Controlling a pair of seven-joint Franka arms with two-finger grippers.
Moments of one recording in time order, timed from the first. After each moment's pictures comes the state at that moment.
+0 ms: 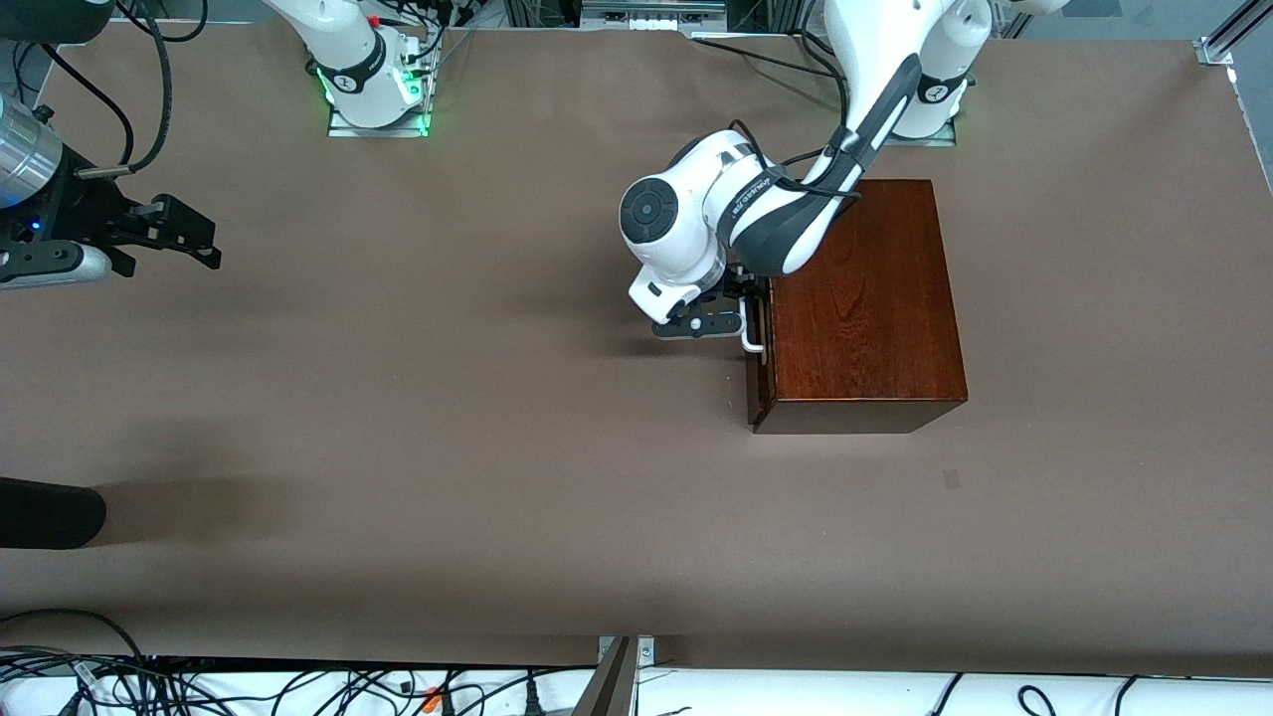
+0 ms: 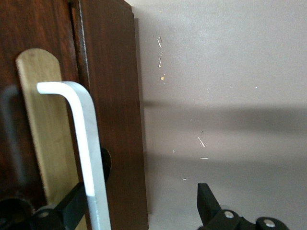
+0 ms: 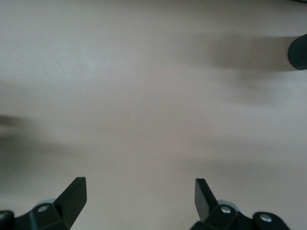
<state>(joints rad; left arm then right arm) -0.56 0.62 -0.23 -1.54 0.27 1.80 -0.88 0.09 0.03 -0.04 -1.61 0.03 1.66 -0.04</state>
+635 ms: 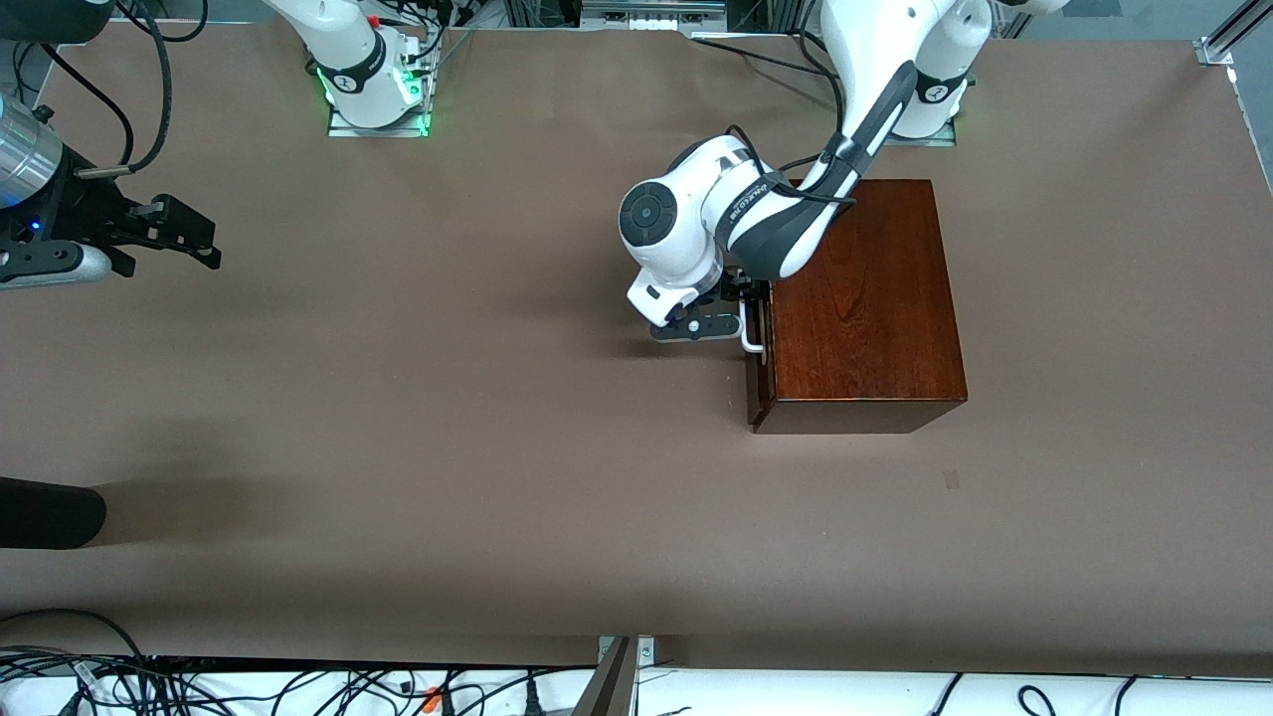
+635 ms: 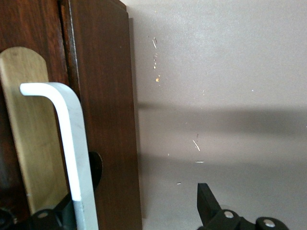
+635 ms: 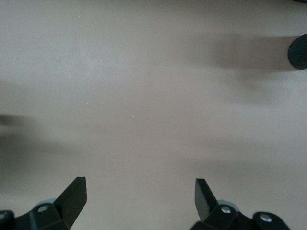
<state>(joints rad) -0.56 0.63 -0.23 -1.54 0.27 1.83 -0.89 0.09 0.03 -0.04 -1.61 0.03 1.66 -0.04</state>
